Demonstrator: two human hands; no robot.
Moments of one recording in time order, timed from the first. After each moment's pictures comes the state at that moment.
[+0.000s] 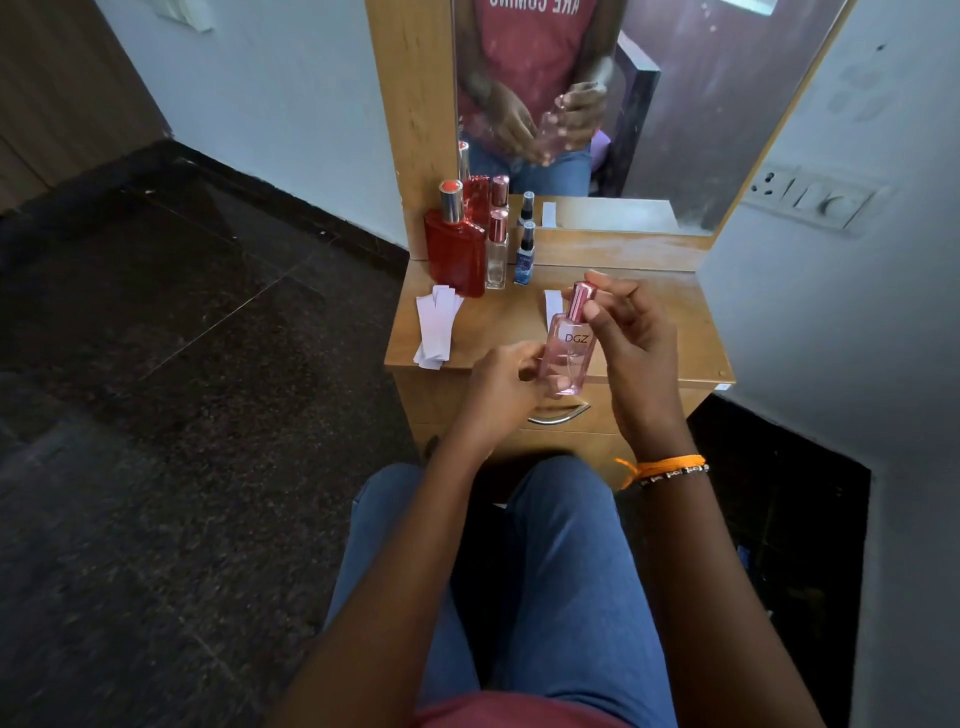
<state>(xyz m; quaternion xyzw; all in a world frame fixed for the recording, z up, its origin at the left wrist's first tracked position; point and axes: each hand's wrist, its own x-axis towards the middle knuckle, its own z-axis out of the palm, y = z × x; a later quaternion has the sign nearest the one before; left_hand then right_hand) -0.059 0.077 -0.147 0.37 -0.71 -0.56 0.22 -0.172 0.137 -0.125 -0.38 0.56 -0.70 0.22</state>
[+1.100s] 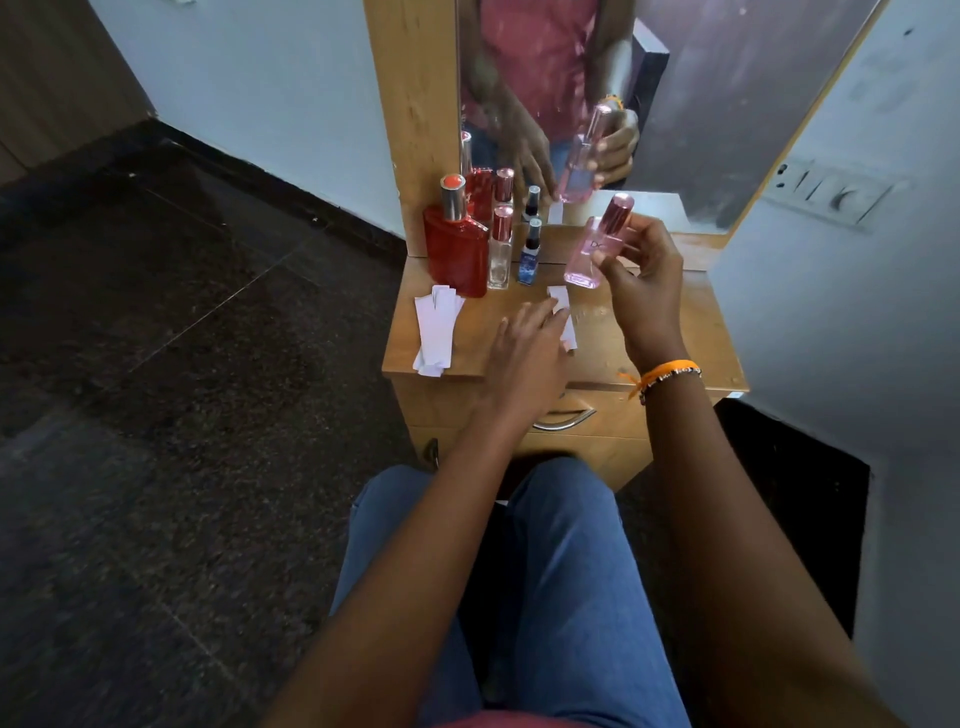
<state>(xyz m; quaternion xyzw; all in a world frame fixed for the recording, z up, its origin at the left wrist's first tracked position) -0.103 0.046 -0.162 0.36 -0.89 -0.23 0.17 -0.233 0.064 -0.135 -0.39 0.67 -0.63 0.11</state>
